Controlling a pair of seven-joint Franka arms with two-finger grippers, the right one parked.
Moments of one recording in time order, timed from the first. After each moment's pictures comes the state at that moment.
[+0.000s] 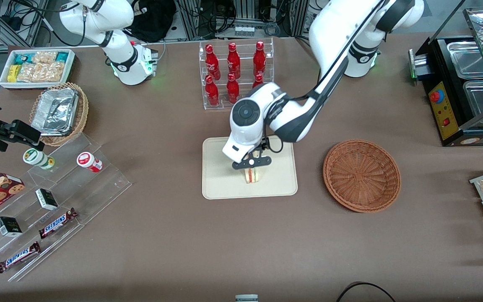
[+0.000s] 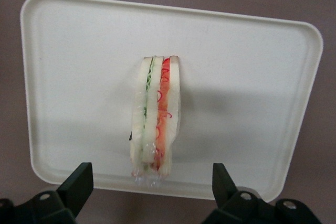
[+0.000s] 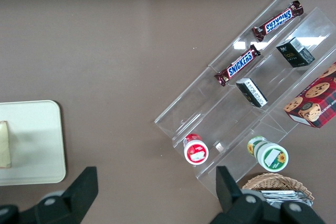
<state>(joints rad) -0.60 0.62 -0.23 -1.44 0.07 1.99 -0.98</state>
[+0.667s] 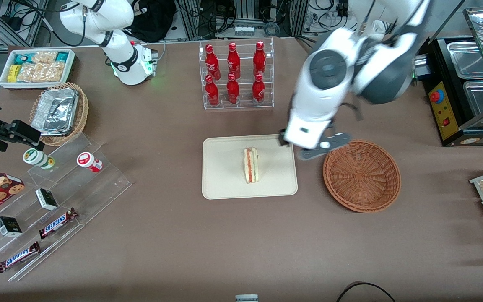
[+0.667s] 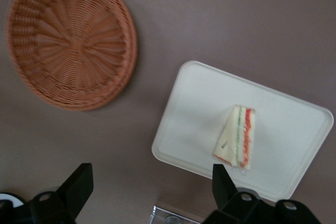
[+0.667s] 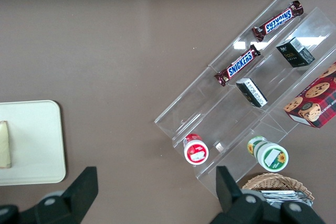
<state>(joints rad) -0.34 0.28 -0.22 -1.44 0.06 1.62 -0.97</state>
